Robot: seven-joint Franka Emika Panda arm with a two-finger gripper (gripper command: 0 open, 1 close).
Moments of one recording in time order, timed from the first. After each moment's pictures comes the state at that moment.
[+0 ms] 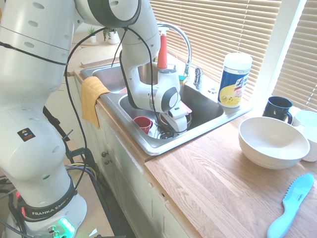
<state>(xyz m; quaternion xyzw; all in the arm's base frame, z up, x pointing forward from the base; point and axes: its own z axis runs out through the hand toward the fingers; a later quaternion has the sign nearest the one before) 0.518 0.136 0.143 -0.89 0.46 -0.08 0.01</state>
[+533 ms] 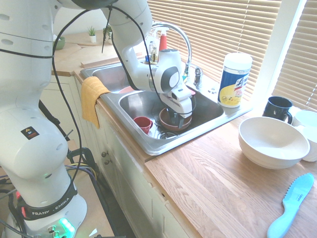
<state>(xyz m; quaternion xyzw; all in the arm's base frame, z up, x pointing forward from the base) 0.525 0.148 0.242 -0.91 0.40 -0.08 0.00</state>
